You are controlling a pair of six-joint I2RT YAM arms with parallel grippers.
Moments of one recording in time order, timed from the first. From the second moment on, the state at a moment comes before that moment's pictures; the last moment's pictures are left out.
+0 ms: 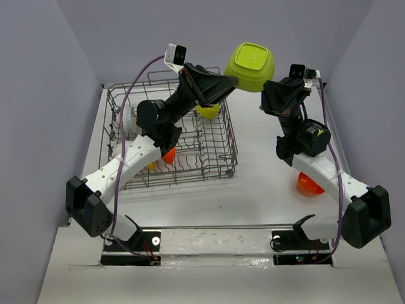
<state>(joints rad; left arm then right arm) -0.71 1.44 1.36 0.99 0.45 -1.61 0.49 1.31 1.05 1.44 -0.31 1.82</state>
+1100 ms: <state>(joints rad) -0.71 1.37 1.37 0.99 0.43 -1.48 0.51 1.36 1.03 1.49 -0.42 1.82</state>
